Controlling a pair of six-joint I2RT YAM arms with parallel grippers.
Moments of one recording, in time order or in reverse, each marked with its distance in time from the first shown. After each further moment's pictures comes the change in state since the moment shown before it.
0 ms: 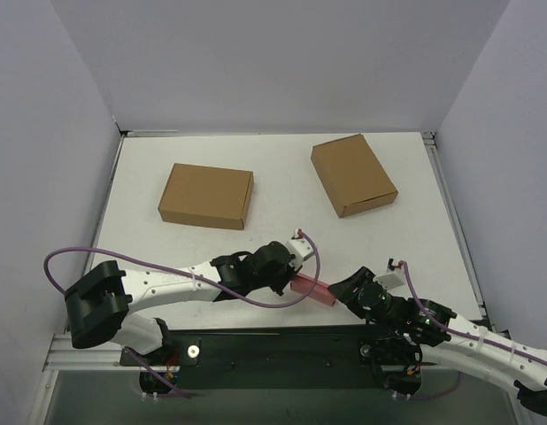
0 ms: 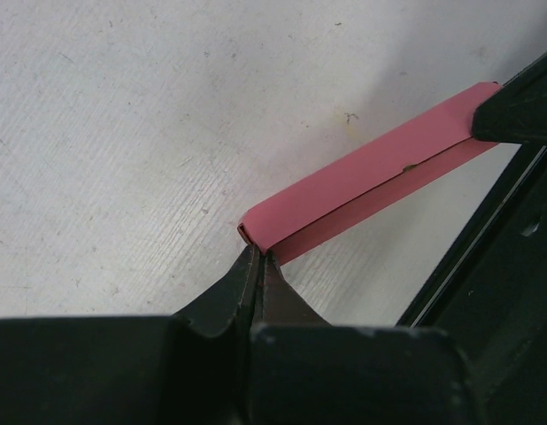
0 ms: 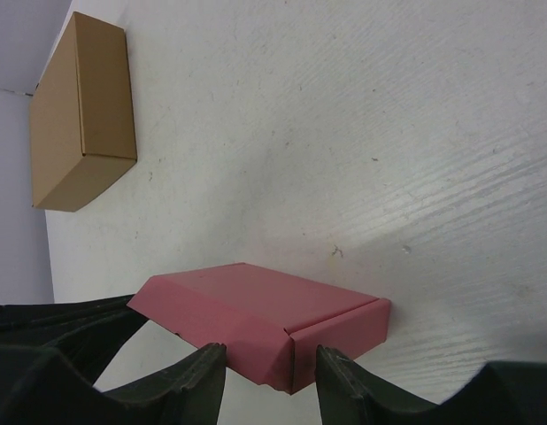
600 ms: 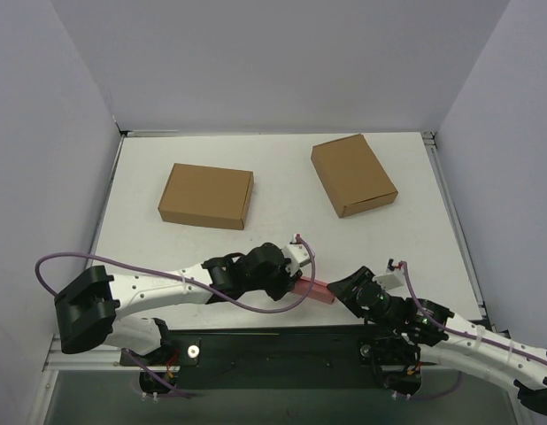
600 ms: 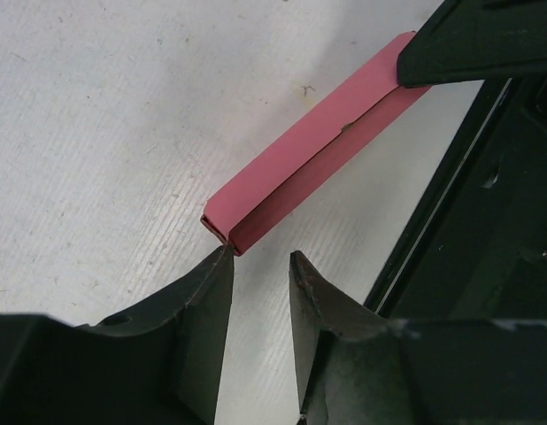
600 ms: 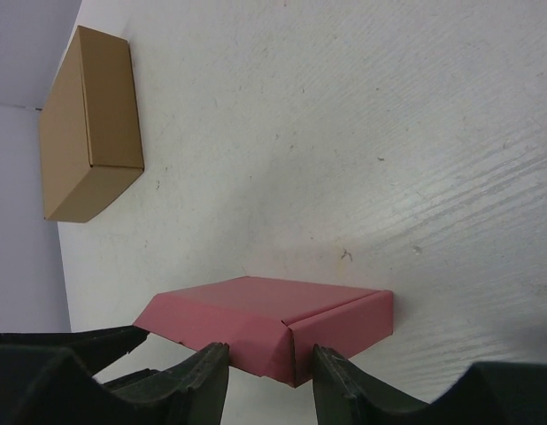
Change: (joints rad) left arm 0.002 -0.069 -0.033 -0.021 0.096 0.049; right arm 0.000 0.012 -0.013 0.034 0.009 0.050
